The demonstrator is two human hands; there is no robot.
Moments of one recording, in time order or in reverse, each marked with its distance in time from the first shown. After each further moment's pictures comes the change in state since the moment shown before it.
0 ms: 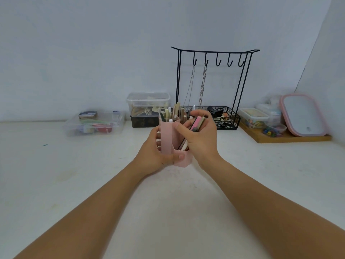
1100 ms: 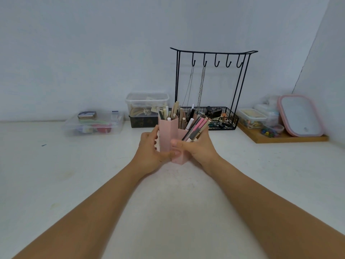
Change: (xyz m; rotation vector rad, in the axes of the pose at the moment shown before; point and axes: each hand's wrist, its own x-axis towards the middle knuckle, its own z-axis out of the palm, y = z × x) left_hand -0.001 0.007 0.000 0.255 0.091 0.006; right_hand 0.005 0.032 -0.023 -0.067 -0.308 0.286
